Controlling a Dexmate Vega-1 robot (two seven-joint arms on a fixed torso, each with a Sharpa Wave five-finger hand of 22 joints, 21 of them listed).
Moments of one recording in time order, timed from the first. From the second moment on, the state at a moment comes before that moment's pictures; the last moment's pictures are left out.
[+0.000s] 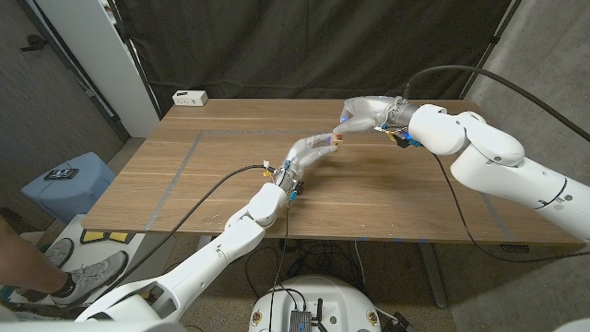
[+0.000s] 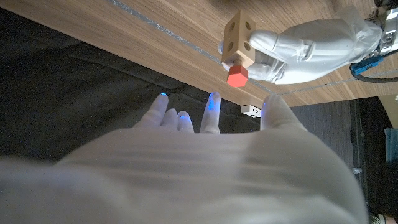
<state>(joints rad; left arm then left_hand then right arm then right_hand) 0.82 0.33 0.65 -1.34 -0.16 -0.41 0.18 0.99 0.04 0.22 -0.14 0.18 0.81 -0.21 0.19 0.19 0.80 -0.22 0.21 0.40 0.40 -0.05 0.21 0.19 0.08 0.11 0.19 0.18 -0.72 -1.02 -0.55 -2.31 -0.43 -0.46 0.38 0.60 -0.02 0.34 -0.13 0.23 0.30 0.06 0.66 0.33 0.08 0.20 0.21 0.23 0.02 0.19 0.21 0.20 0.22 0.15 0.19 0.17</state>
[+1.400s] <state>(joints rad) 0.81 0.32 0.66 -1.32 -0.17 -0.41 0.17 0.99 0.04 0.22 -0.14 0.18 0.81 -0.21 0.19 0.18 0.80 -0.22 0.21 0.39 0.40 -0.04 0.21 0.19 0.08 0.11 0.19 0.18 -0.69 -1.01 -0.56 -2.25 -0.49 -0.37 0.43 0.74 -0.05 0.40 -0.18 0.20 0.32 -0.04 0.60 0.25 0.03 0.19 0.21 0.23 0.00 0.18 0.20 0.20 0.21 0.15 0.19 0.17</state>
